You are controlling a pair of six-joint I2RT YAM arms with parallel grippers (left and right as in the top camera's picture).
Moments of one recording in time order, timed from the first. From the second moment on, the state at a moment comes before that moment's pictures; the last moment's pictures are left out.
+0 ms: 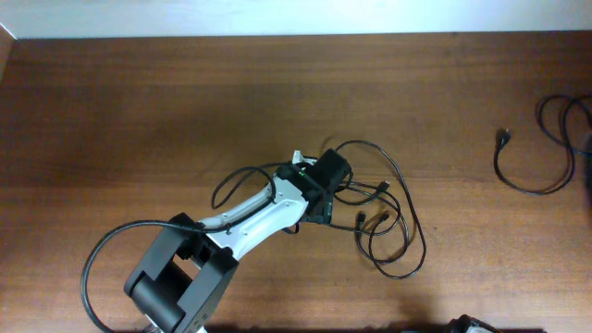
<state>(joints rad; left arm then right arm) -0.73 1.83 1.16 -0.76 -0.27 -0.60 -0.46 1.25 2.40 -1.69 -0.17 0.33</state>
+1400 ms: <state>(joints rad) -0.75 1.47 1.39 -0.55 0.13 -0.51 -0.08 0.64 1.21 -1.58 -0.06 0.47</state>
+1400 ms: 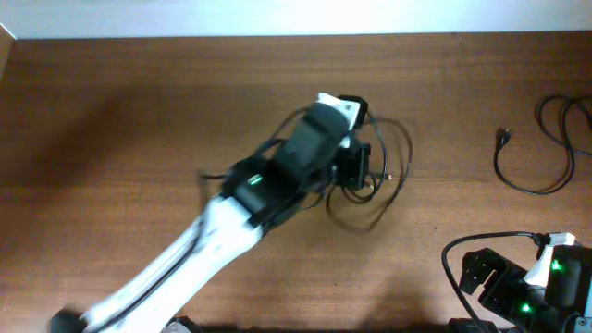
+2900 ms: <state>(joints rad) -0.70 1.23 1.40 -0.70 -0.17 -0.78 0.11 1.13 1.08 -0.77 -0.32 -0.14</state>
